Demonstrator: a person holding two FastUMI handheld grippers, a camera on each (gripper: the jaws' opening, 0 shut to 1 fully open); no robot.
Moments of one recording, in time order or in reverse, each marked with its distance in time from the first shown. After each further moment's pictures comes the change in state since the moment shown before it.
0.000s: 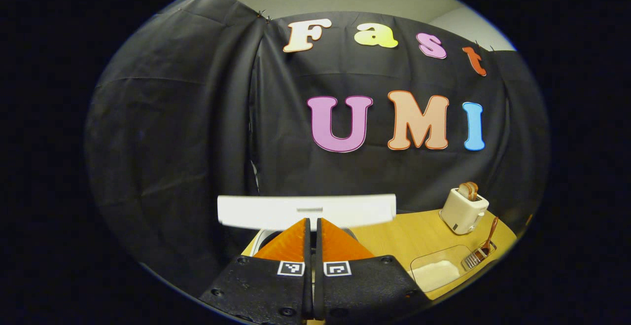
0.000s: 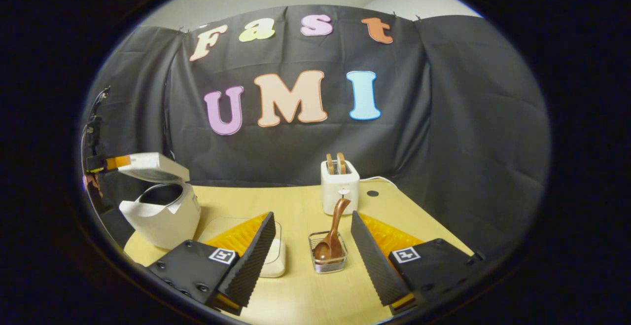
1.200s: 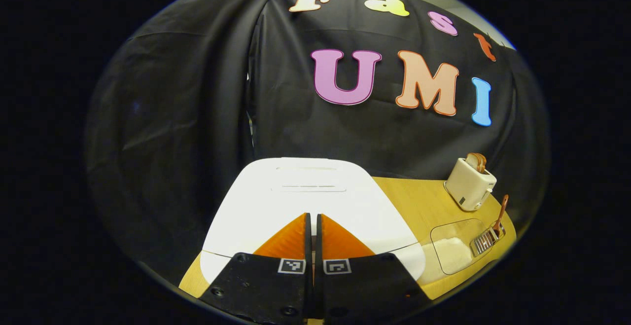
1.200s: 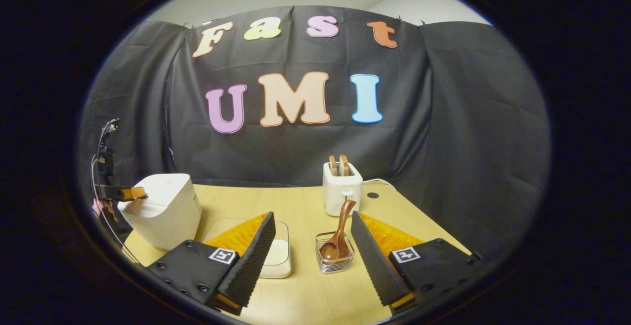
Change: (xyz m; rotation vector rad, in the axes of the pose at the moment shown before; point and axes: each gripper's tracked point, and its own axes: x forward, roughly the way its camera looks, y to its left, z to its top) left arm 0.031 0.004 -0.113 -0.048 0.225 -0.023; right arm -0.013 0.027 0.004 -0.029 -0.011 -0.029
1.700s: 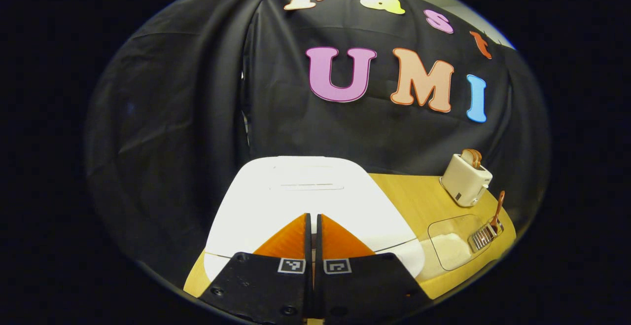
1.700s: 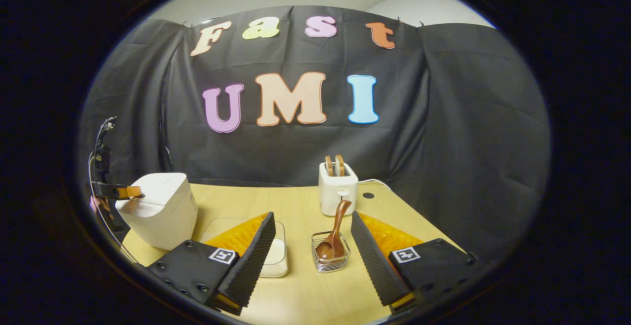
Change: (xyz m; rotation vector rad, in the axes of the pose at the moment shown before) left arm -0.002 0.002 -0.002 -0.010 0.011 -0.032; right arm -0.001 0.001 0.003 -0.012 0.006 -0.022
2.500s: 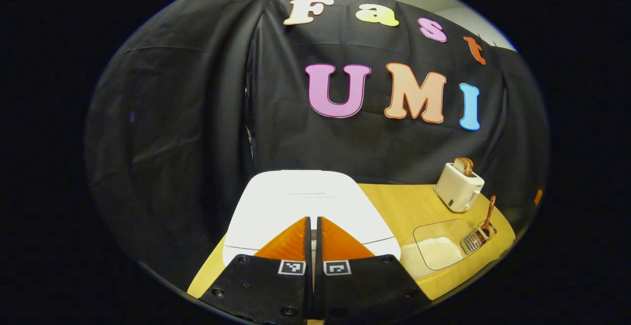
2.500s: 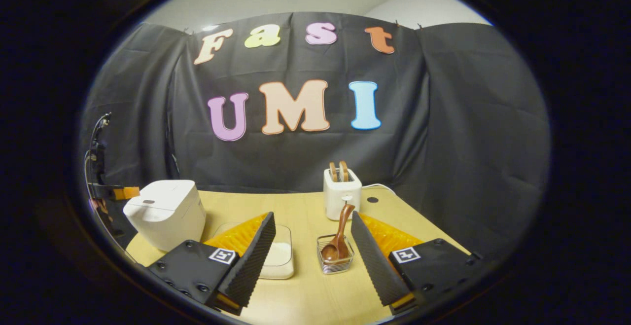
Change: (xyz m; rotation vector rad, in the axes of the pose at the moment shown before) left arm -0.042 -0.007 0.019 0.035 -0.056 0.003; right arm -0.019 -0.001 0.010 0.026 -0.042 0.016
